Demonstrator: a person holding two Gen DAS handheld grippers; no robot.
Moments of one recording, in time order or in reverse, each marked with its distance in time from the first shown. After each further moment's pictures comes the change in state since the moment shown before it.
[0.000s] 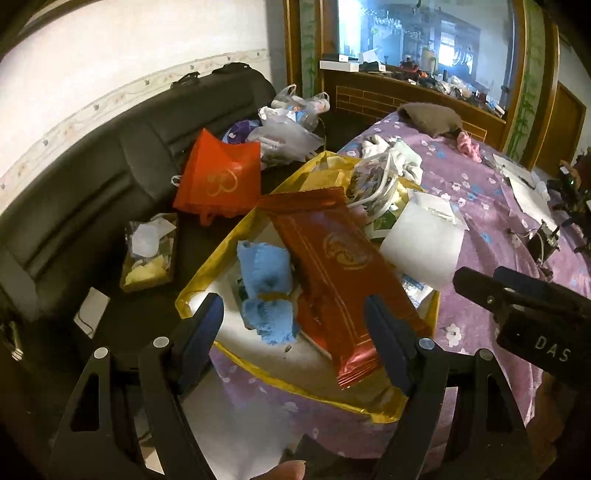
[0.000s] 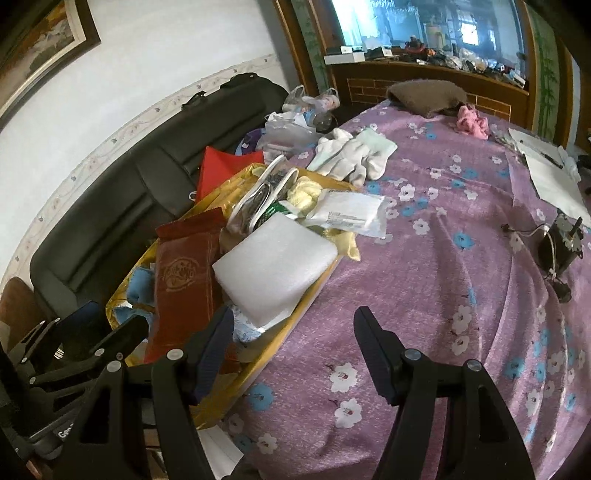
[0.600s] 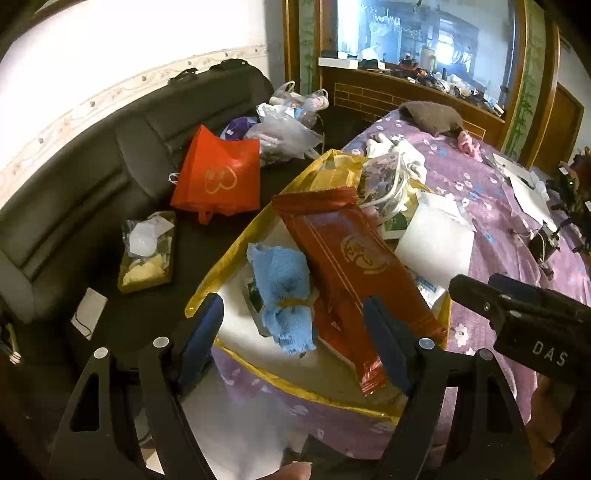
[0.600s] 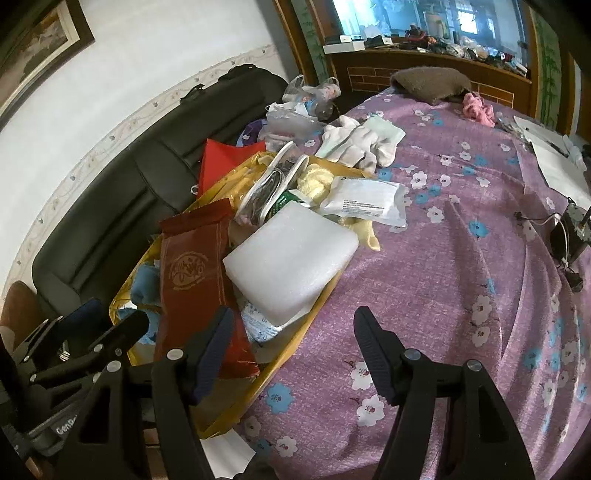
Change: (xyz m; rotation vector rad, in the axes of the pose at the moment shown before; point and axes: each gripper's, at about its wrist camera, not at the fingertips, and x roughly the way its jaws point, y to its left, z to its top) left arm 0.011 0.013 0.006 0.007 0.011 -0.009; right arm 0.011 0.008 -0.001 0.028 0.031 0.011
